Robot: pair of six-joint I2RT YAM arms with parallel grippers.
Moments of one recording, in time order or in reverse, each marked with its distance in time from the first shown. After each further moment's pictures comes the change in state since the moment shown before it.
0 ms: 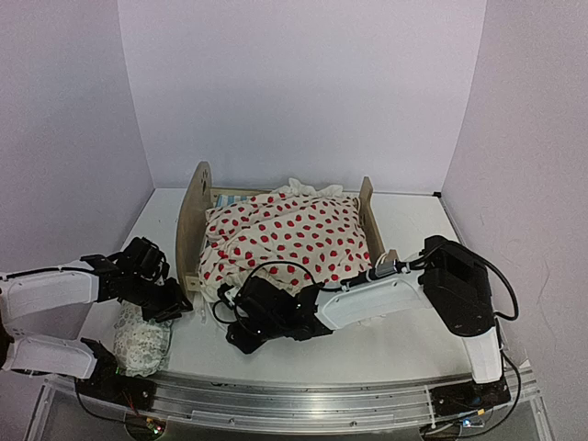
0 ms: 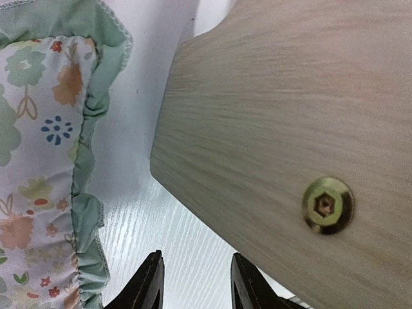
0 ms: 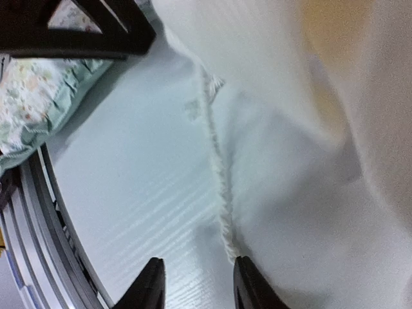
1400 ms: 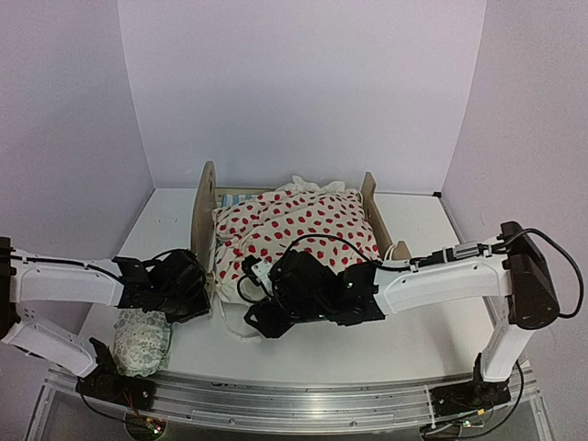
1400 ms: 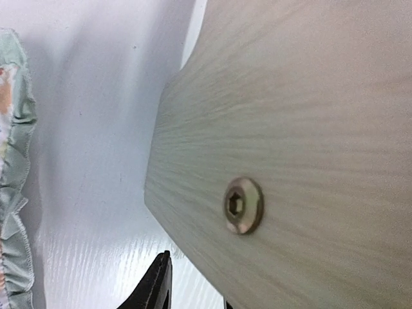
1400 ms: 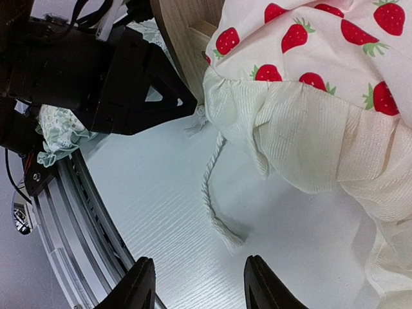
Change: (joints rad) left arm -0.361 0.171 0.087 0.090 -0.413 -0.267; right arm -0.009 -0.348 -0.198 -0.067 0.074 -0.038
